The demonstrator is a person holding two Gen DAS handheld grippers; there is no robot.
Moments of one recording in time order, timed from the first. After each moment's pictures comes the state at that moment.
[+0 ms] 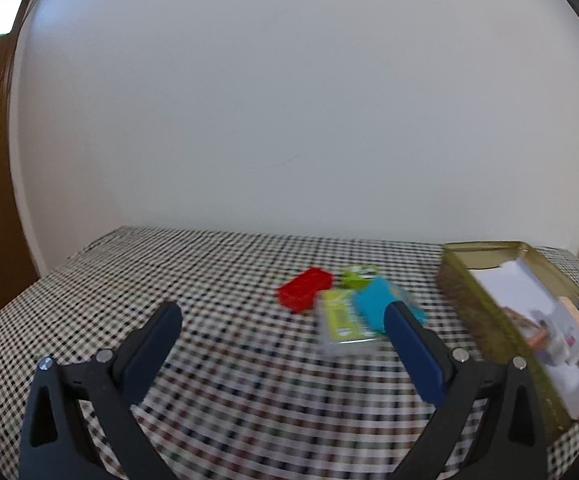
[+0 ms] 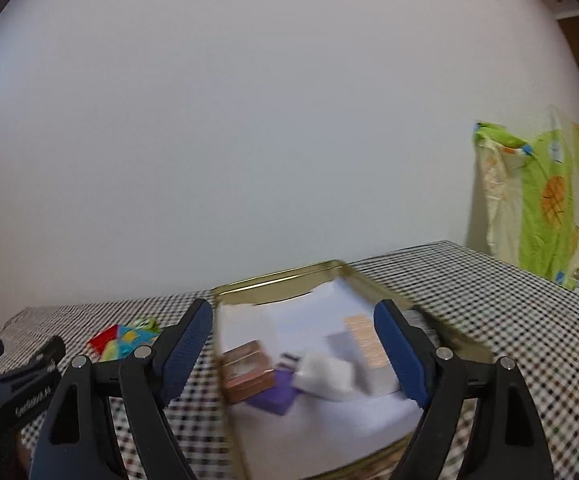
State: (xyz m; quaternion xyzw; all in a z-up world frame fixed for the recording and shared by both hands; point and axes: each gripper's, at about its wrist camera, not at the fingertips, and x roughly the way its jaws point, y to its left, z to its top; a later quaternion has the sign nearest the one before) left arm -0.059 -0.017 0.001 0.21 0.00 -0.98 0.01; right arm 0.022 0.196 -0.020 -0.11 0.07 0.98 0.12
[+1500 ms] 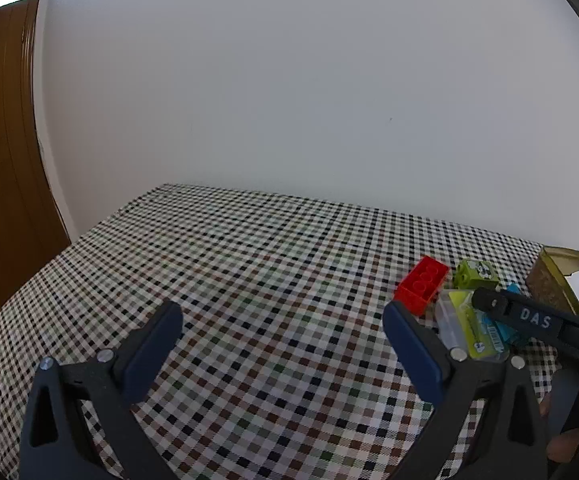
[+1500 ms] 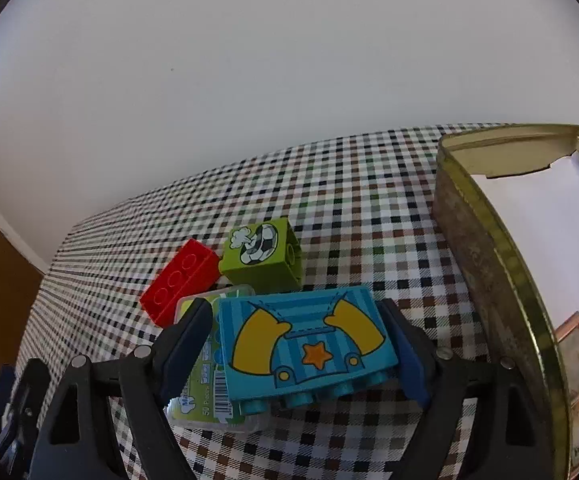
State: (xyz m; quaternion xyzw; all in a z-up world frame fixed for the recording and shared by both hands) left arm -0.124 -0.080 -0.016 0.28 0.02 -0.96 0.06; right arm -0.169 0.138 -0.092 -0.40 0.13 0.90 -0.07
